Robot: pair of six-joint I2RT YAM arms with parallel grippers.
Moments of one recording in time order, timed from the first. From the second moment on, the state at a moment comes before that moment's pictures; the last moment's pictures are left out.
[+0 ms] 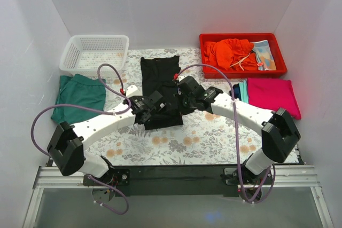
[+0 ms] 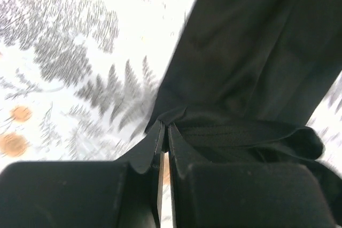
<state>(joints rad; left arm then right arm) -0.88 1.39 1.05 -0.97 -0.67 -1.36 0.87 1.54 1.16 -0.54 -0.01 0.43</state>
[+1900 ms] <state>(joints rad) -0.48 1.98 1.46 -0.55 -0.62 -1.09 0.49 2.32 2.02 -0.64 -0.18 0.28</state>
